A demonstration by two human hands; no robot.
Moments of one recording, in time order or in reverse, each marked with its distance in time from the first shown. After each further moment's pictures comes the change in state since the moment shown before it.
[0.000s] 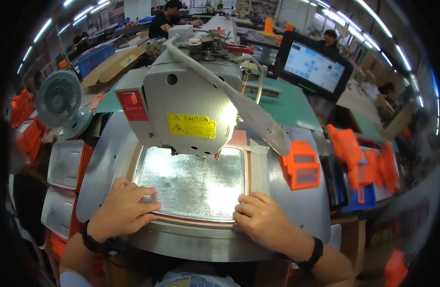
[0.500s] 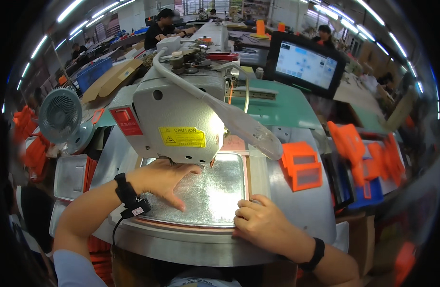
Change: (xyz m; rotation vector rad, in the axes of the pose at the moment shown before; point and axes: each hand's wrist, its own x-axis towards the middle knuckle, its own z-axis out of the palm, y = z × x) left_hand 0.126 -0.056 0.031 -0.136 -0.410 0.176; right_hand 0.004 0.000 -0.007 0.025 -0.089 0.051
